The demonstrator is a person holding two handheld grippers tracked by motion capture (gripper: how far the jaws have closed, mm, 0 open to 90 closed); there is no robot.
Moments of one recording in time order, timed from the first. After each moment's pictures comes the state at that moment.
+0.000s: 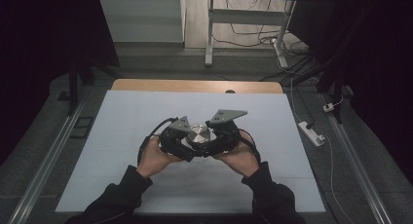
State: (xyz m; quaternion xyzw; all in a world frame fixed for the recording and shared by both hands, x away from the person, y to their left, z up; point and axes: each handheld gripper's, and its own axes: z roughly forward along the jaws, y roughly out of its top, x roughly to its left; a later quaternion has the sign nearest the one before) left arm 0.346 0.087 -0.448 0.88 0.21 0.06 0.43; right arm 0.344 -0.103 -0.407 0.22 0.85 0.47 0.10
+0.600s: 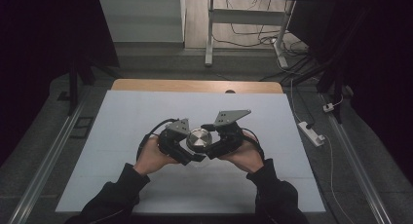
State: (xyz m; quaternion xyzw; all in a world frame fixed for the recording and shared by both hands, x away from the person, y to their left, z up) left arm 0.345 0.092 -0.444 0.89 0.13 0.01 0.45; right arm 0.349 -0.116 -0.406 0.13 0.86 0.49 0.04
